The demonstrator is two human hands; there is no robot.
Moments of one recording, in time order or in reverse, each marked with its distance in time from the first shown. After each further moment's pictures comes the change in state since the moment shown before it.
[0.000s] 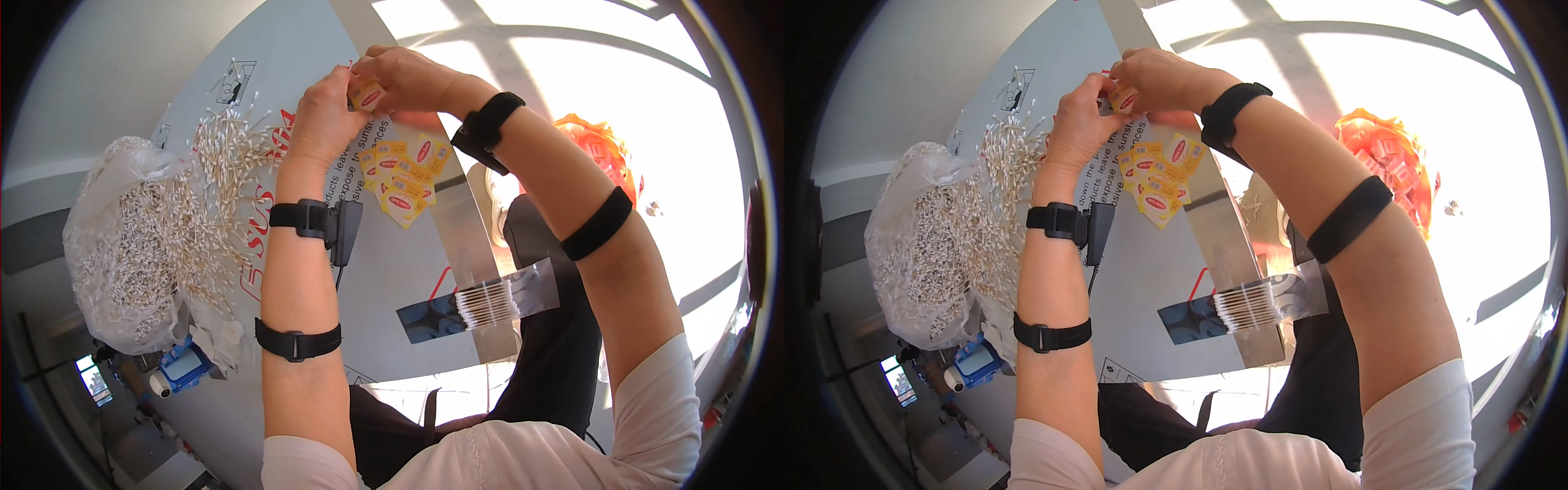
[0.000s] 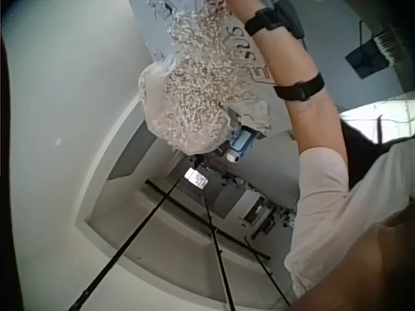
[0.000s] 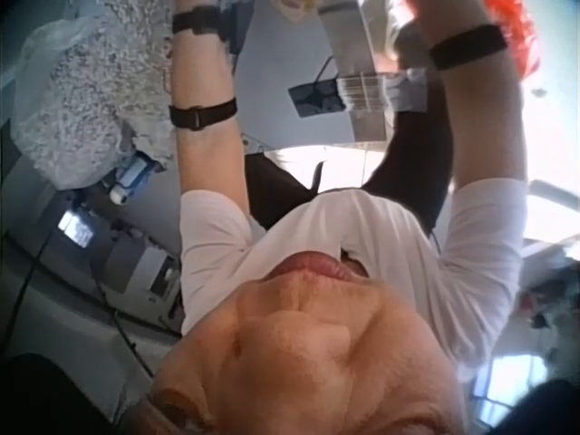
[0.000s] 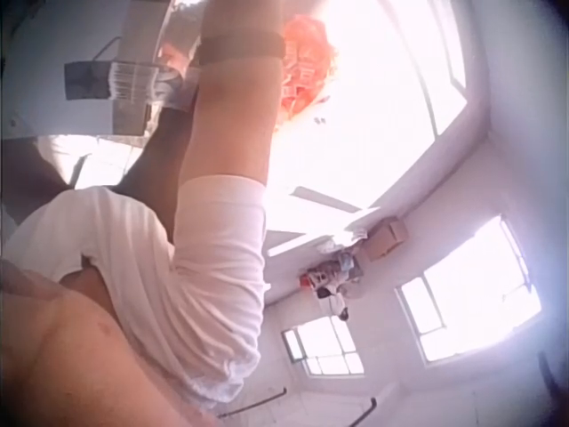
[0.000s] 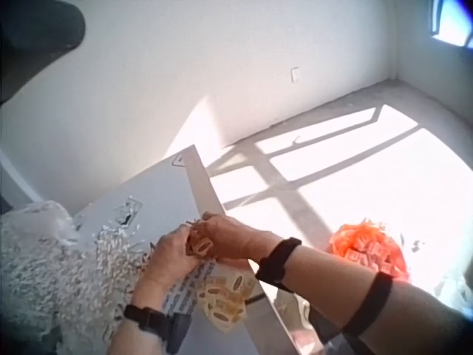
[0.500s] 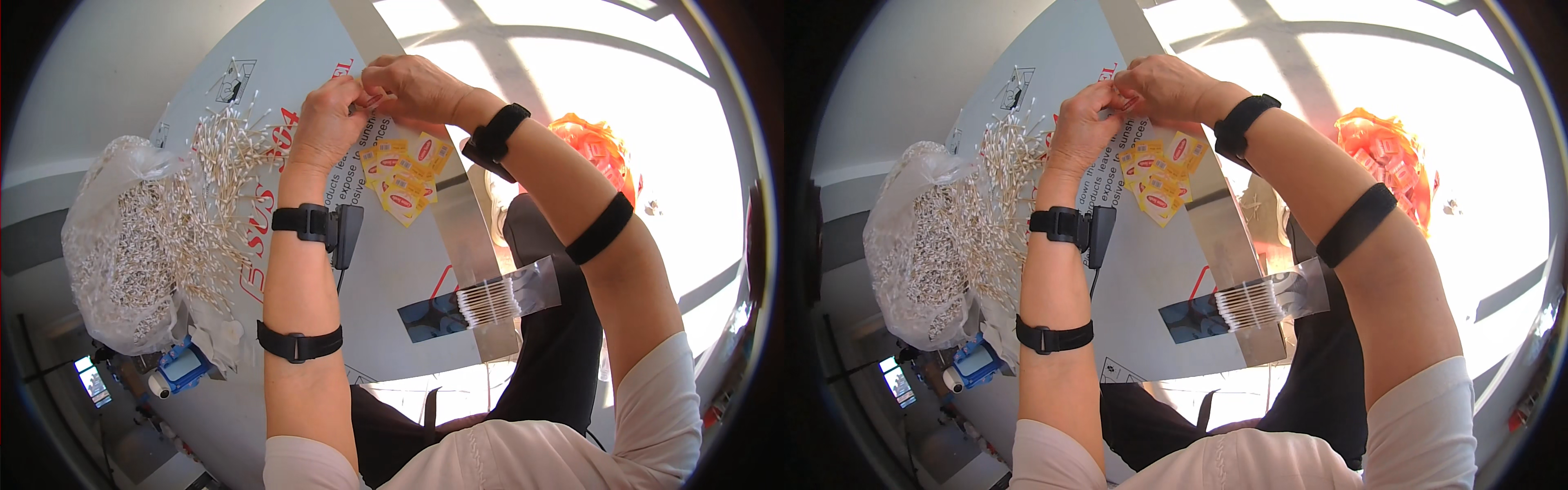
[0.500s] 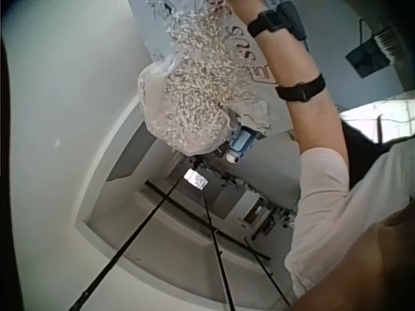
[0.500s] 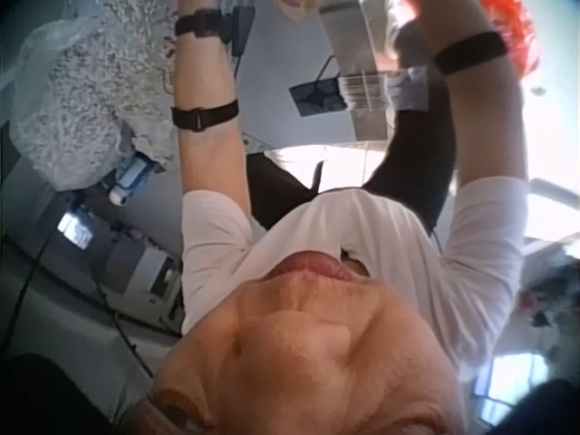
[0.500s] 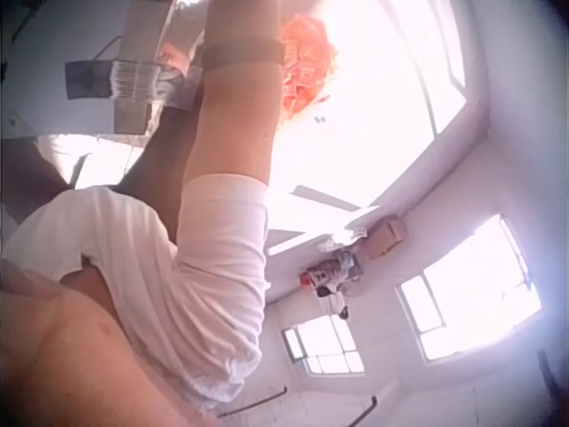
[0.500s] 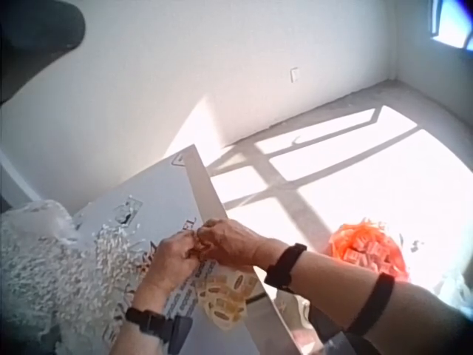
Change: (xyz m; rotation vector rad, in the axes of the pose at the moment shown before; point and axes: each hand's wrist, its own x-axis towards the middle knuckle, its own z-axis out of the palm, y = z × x) left_hand -0.007 -0.011 0.006 -0.098 0.046 0.176; right_hand -0.014 -0.005 0.002 -0.040 0.036 -0.056
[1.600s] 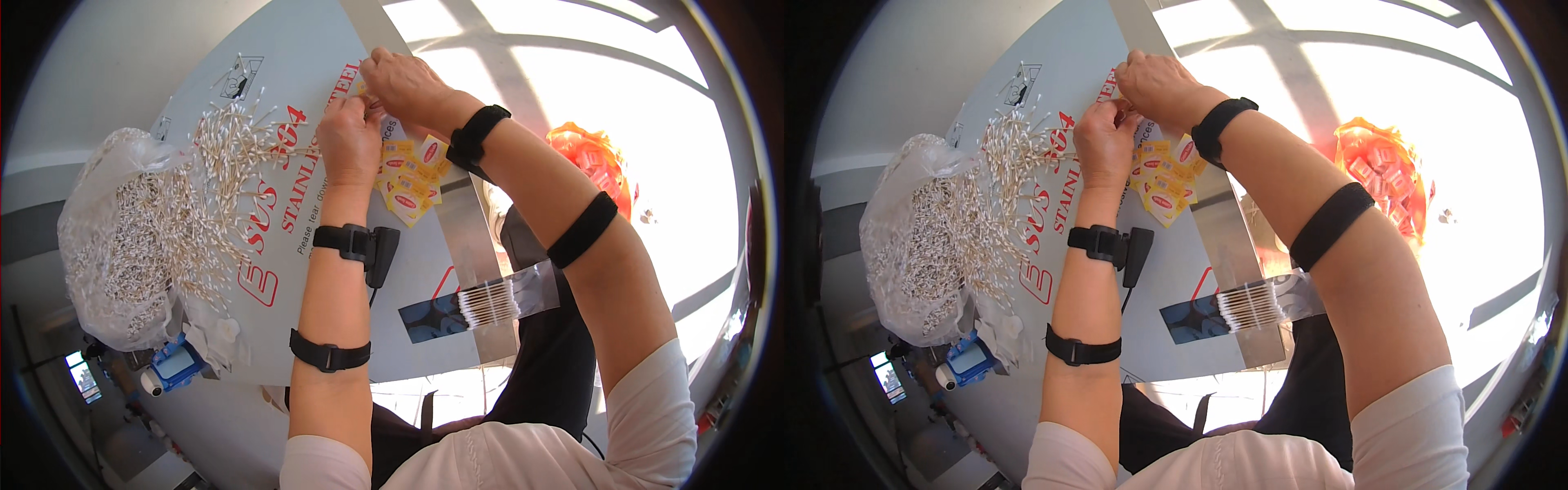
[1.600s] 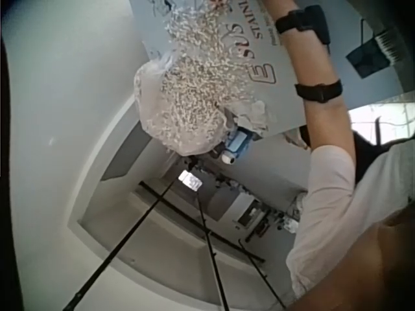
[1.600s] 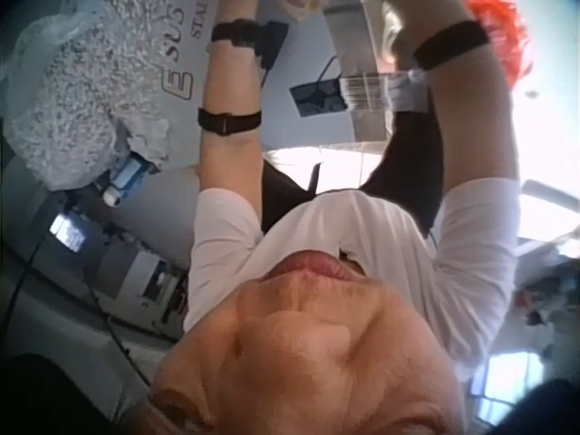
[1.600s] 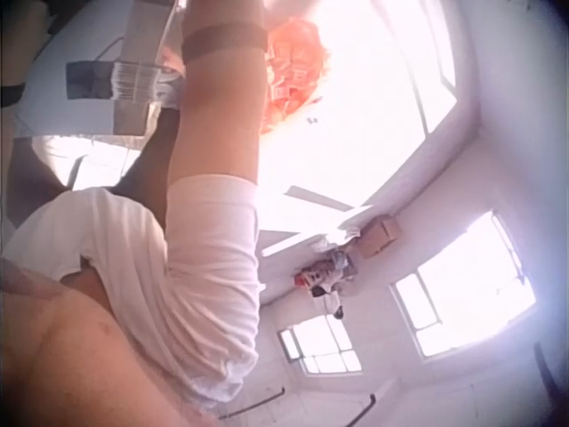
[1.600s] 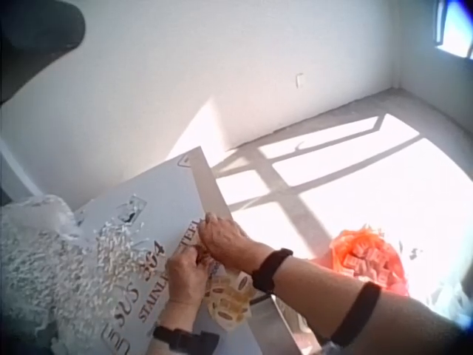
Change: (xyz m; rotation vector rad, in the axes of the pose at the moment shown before) left_hand -0.026 0.017 0.034 0.213 0.343 -0.236; right_hand 0.024 -0.018 0.018 -0.423 -0.026 0.169
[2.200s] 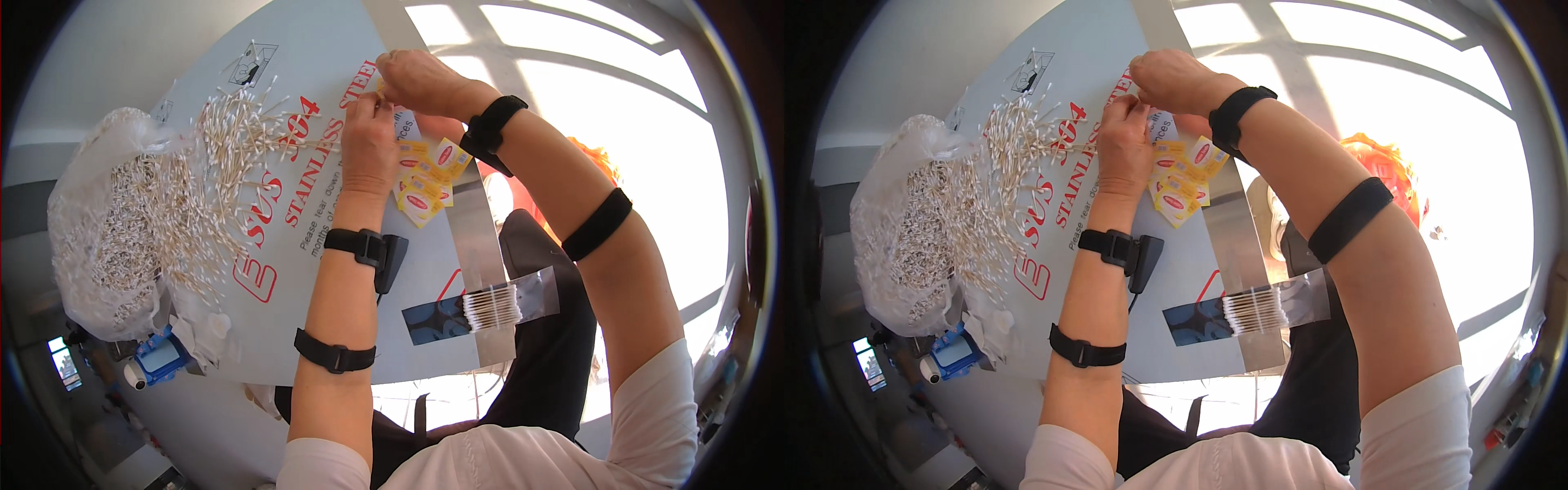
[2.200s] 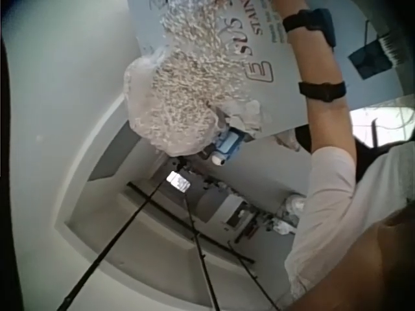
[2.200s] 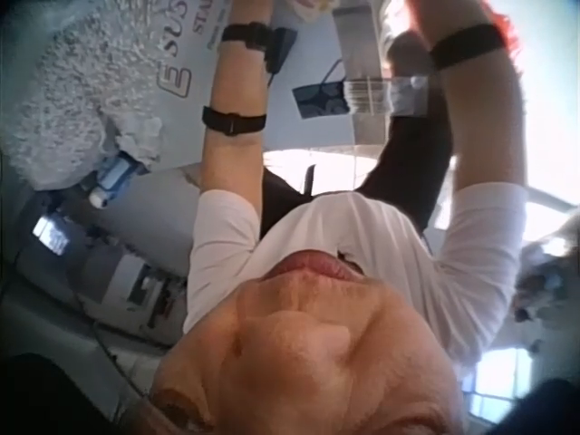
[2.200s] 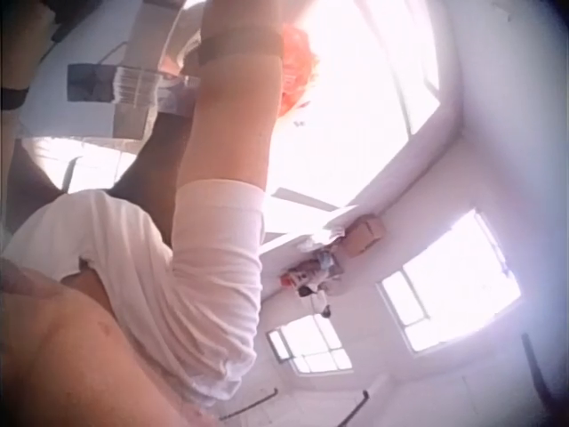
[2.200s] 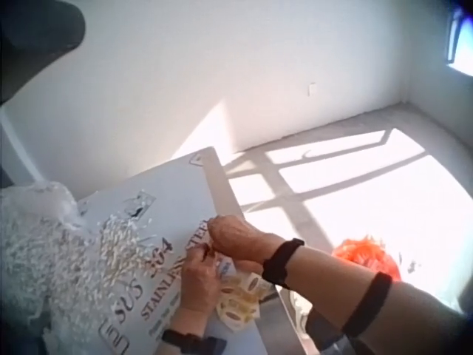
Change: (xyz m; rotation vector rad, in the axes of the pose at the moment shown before) left_hand -0.013 -0.005 0.004 0.041 0.033 0.209; right_hand 0.015 0.006 -0.010 0.090 -0.099 -0.119
